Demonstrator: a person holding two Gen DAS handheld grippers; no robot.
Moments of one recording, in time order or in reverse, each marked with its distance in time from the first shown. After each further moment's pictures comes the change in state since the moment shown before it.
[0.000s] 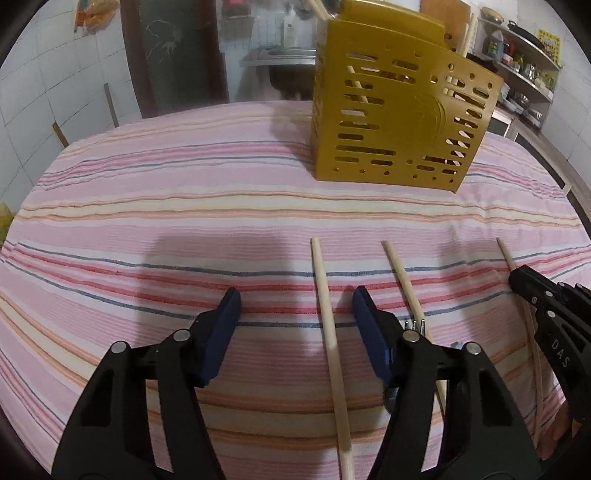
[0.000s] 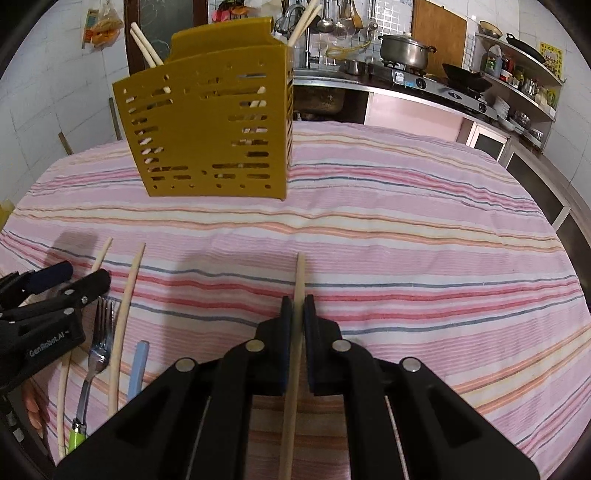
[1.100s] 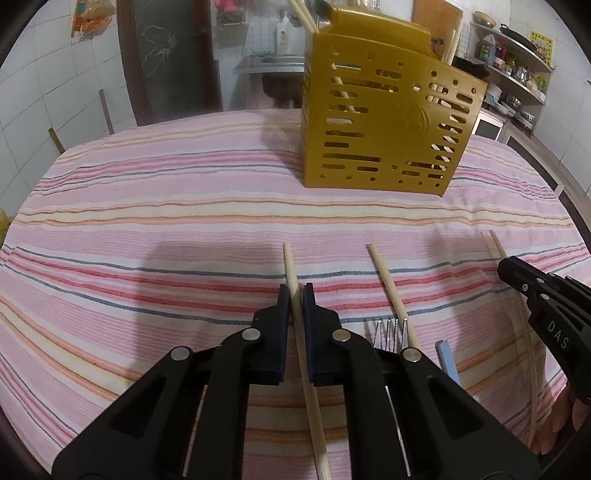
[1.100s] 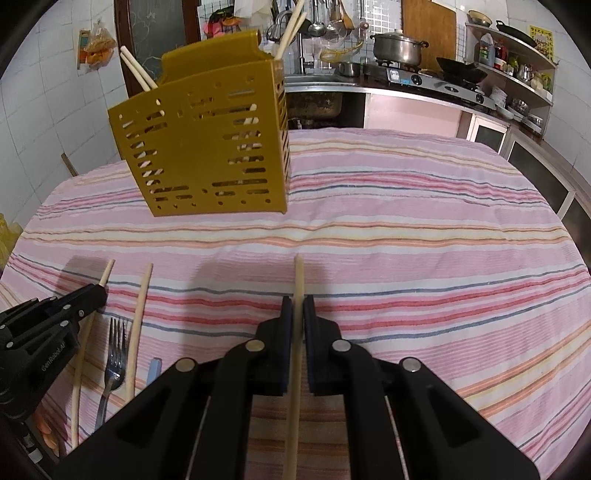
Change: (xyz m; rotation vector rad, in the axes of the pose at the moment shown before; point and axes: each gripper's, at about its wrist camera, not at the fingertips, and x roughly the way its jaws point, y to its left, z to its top) left arm -0.009 -0.003 0.001 0.008 -0.033 -0.027; right arm -0.005 -0.008 0.003 0.067 -0.040 0.048
